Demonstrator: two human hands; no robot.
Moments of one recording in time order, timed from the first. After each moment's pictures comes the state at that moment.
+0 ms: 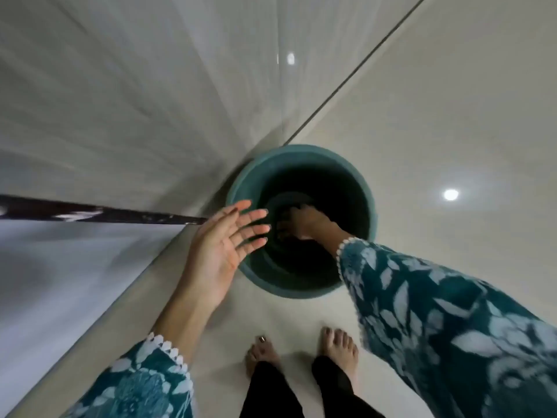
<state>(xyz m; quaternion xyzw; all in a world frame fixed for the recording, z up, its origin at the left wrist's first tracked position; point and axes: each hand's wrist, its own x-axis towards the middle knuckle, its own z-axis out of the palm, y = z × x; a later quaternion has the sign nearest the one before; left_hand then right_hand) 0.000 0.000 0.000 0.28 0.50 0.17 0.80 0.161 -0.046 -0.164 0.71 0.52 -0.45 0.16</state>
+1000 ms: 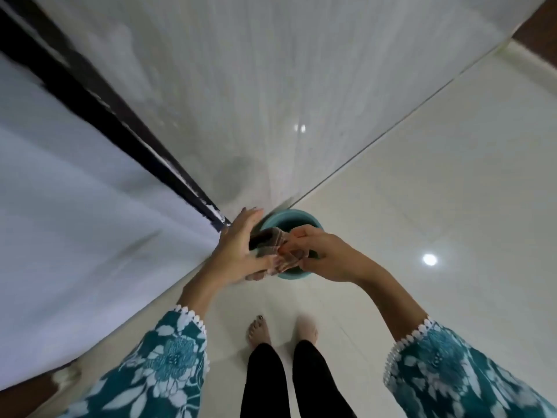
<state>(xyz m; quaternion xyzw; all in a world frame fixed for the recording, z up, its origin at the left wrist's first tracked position) -0.048 -0.049 0.430 0.76 0.40 0.03 0.52 0.132 -0.144 0.446 0.64 0.59 -0.48 -0.15</state>
